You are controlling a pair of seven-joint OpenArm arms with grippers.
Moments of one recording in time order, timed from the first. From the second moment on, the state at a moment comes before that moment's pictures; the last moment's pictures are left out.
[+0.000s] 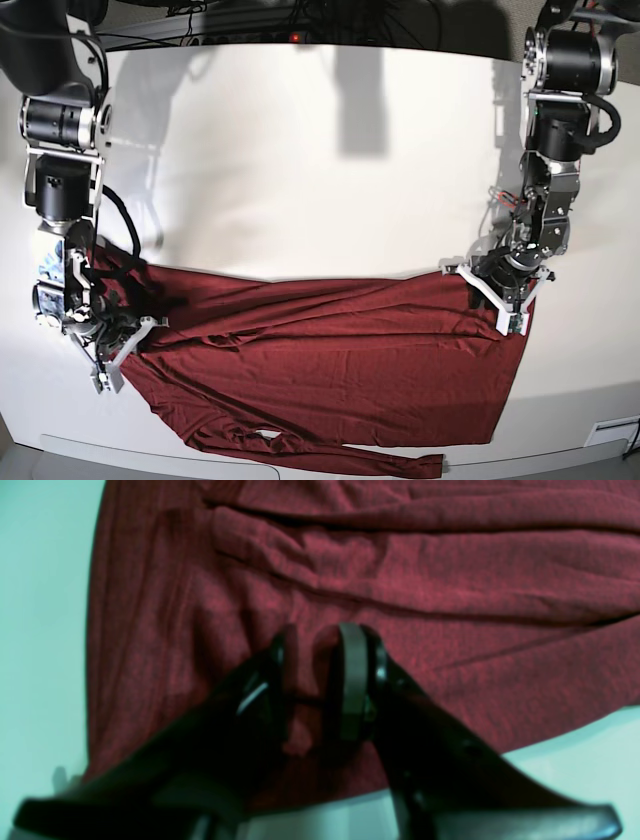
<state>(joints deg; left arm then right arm) -23.1 -10.0 2.5 42.4 -9.7 -14.2 8.6 34.4 21.0 6.3 44.2 7.1 28.5 -30.1</state>
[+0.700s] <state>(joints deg) -23.1 -10.0 2.5 42.4 -9.7 -14.2 8.7 34.2 24.1 6.4 45.5 18.6 34.4 -41.7</state>
